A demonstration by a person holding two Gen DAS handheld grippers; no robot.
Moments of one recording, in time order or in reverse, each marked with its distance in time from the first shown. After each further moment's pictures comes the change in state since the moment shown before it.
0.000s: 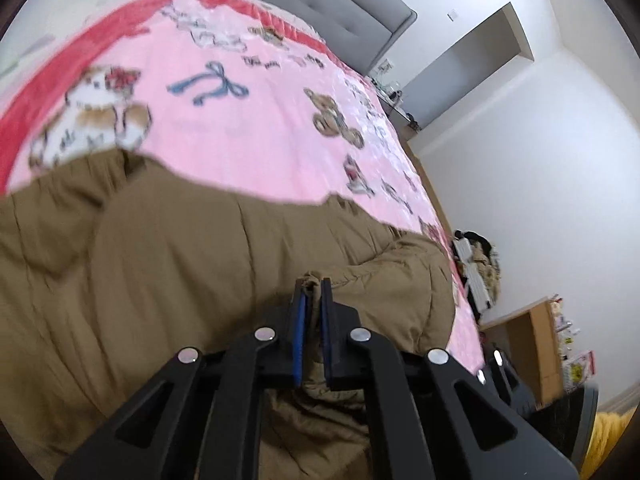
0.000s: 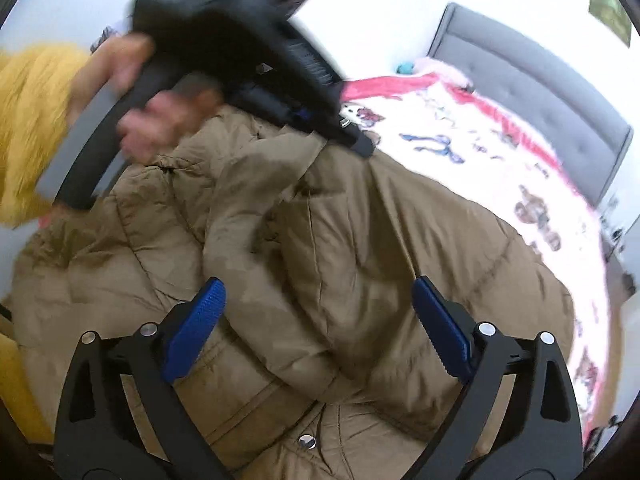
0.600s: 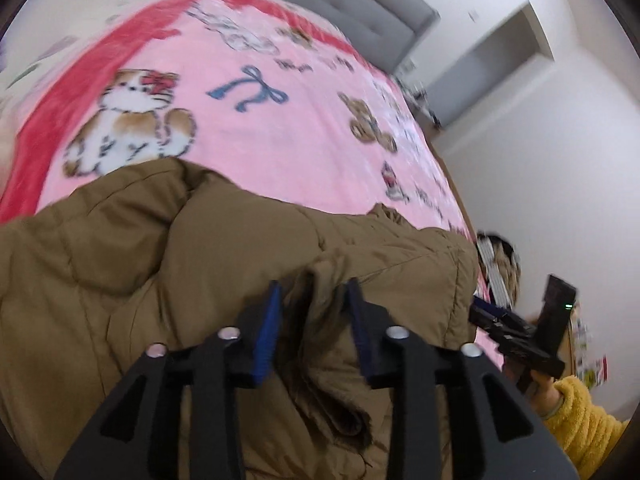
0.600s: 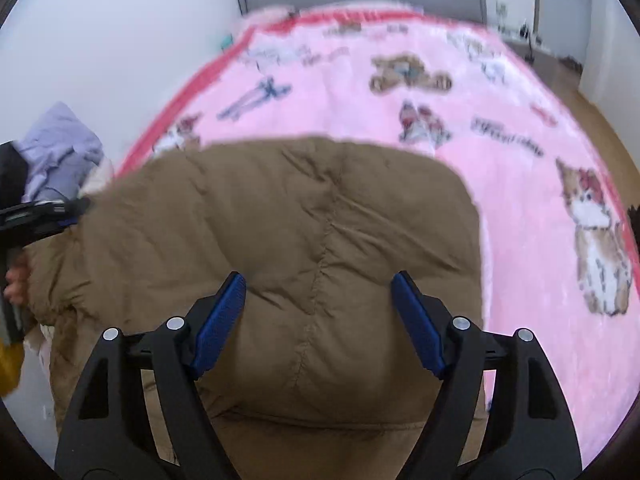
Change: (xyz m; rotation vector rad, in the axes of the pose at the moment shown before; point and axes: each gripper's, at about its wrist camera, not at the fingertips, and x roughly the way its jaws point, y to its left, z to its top) left arm -0.024 0.039 -0.006 -0.033 -0.004 0.083; right arm 0.034 -0.188 -0.051 0.704 0.159 -0.088
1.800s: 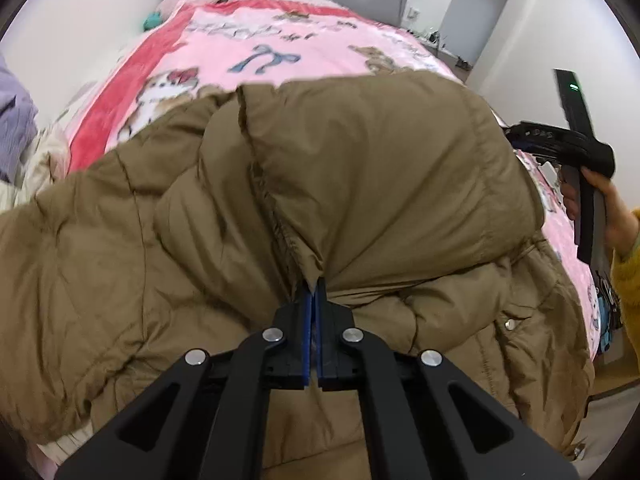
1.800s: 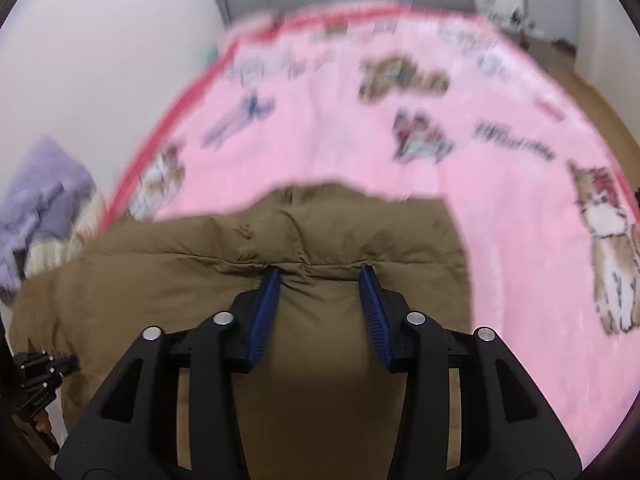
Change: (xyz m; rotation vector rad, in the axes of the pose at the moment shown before) left arm -0.002 -0.016 -0.105 0.257 0.089 0.289; right arm 0.047 -0.015 0.043 0.034 0.061 -0.025
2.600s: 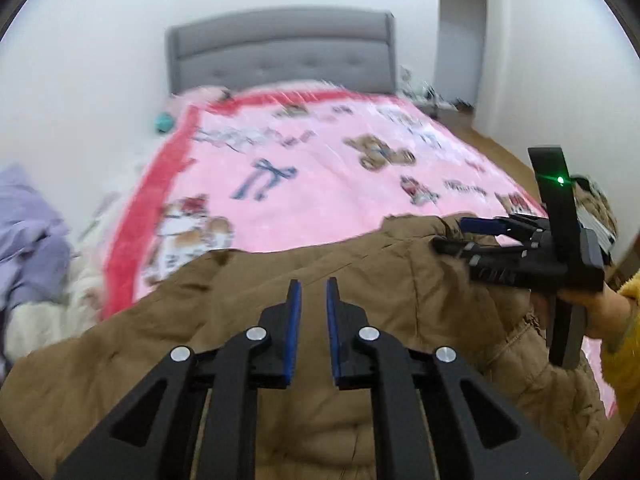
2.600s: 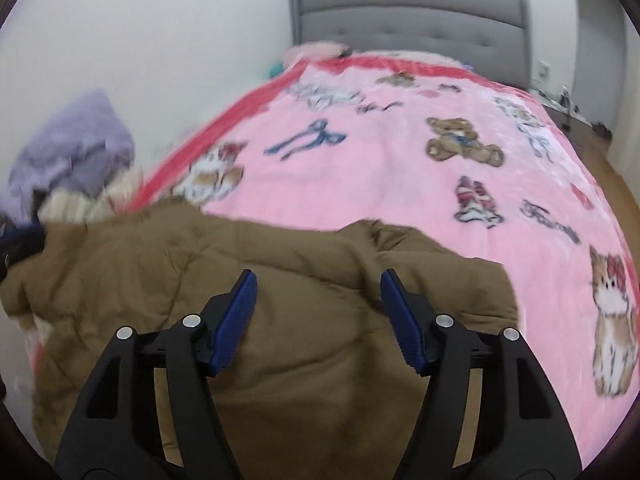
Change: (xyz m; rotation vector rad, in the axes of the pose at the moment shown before) left arm -0.050 -0.074 0.085 0.133 -0.280 0.143; right arm -0.033 0.075 -0.016 -0.242 -0.225 0.063
